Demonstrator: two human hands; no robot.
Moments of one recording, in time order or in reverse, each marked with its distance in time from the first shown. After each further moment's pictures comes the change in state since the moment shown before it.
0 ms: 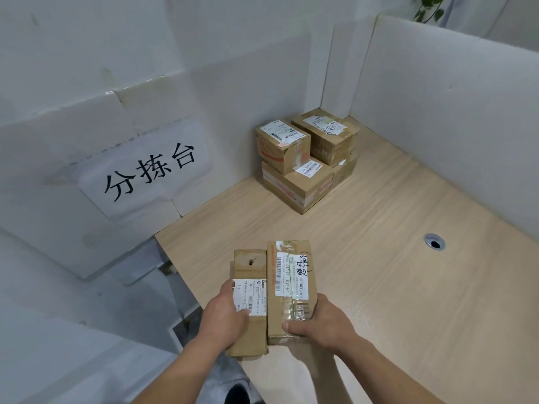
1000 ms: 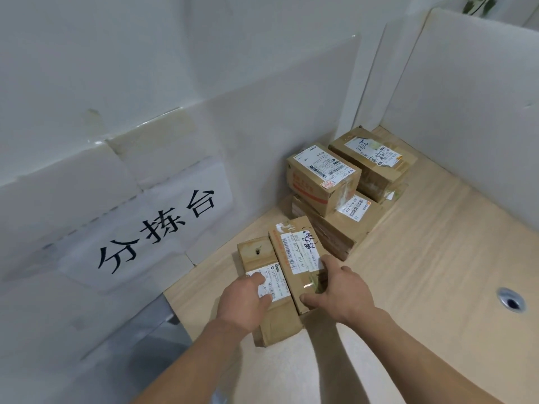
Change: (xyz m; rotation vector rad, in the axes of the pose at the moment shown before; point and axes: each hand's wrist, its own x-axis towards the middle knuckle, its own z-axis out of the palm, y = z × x) left_hand 0.192 0.018 -0.090 0.230 -0.065 0.156; right_hand 0.160 -0.161 -0.050 -0.431 0.233 -0.055
